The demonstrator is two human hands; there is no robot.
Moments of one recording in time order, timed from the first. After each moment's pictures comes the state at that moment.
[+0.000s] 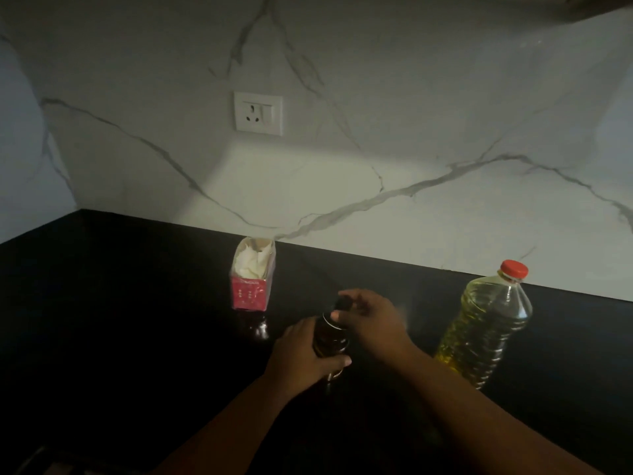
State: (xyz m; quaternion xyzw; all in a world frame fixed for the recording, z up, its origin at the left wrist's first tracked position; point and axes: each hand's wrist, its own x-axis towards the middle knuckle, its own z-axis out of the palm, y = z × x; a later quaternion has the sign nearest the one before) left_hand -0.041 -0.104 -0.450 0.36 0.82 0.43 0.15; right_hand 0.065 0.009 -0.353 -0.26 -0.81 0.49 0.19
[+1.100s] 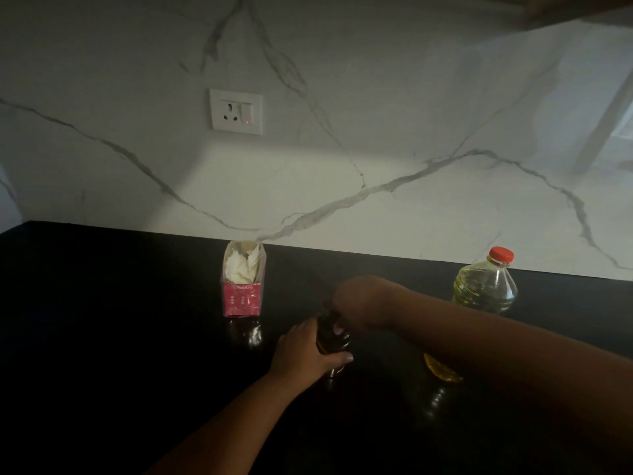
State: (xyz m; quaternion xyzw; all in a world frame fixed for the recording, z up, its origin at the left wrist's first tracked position) left_hand -0.055 -0.105 -0.446 0.42 0.81 0.38 0.14; right_hand 0.017 0.005 -0.305 -0.05 -0.97 -0.11 -0.20
